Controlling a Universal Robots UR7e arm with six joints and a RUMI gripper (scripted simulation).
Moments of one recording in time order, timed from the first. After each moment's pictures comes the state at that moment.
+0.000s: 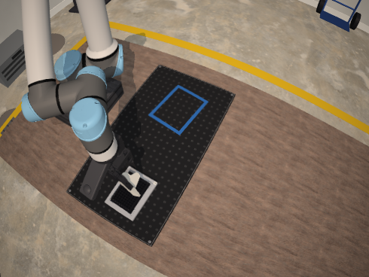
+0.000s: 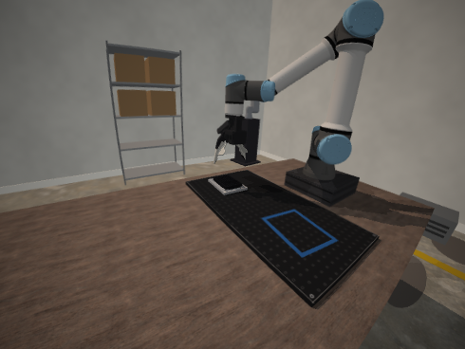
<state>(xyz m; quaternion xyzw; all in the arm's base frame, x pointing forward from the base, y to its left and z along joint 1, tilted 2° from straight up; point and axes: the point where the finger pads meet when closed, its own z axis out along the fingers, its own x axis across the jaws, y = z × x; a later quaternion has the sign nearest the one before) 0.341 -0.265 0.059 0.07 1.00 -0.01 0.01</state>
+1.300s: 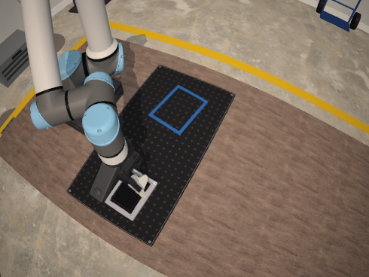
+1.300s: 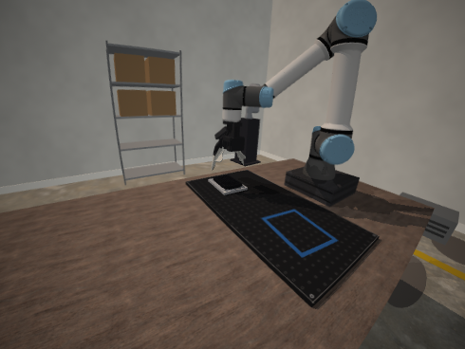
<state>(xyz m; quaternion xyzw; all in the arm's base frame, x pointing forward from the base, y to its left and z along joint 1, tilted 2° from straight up) 0.359 -0.256 0.036 0.07 1.00 -0.01 0.01</state>
